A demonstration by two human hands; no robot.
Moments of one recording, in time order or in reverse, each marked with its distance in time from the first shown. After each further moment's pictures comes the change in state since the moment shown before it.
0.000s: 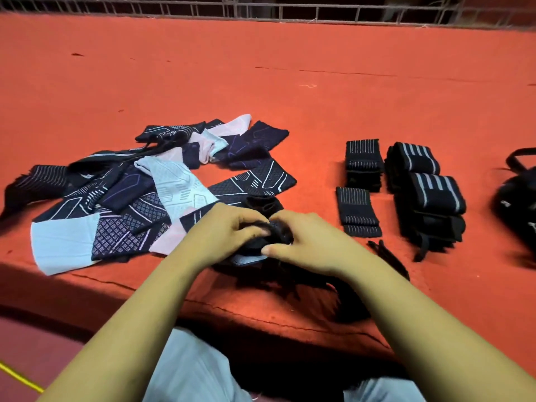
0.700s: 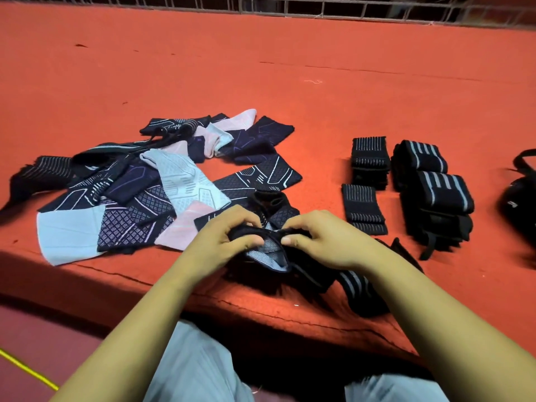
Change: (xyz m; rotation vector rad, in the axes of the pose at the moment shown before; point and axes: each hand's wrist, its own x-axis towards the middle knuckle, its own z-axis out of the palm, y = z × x) left_hand -0.028 -0.028 0.014 -0.207 0.137 0.078; right_hand 0.000 0.016 -0.002 0.069 -0.052 -0.179
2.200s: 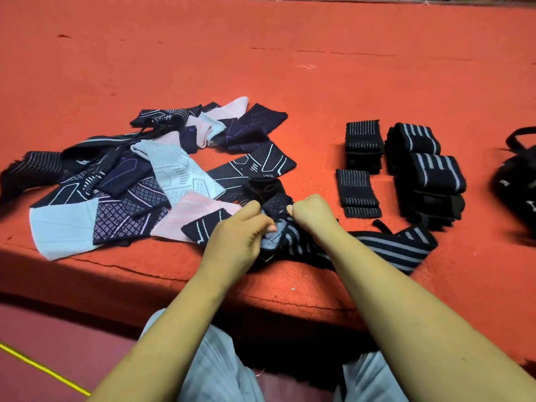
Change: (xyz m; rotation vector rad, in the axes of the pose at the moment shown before) left_hand -0.008 0.022 0.043 0.411 0.210 0.172; right_hand 0.046 0.029 0.035 0.335 0.256 0.828
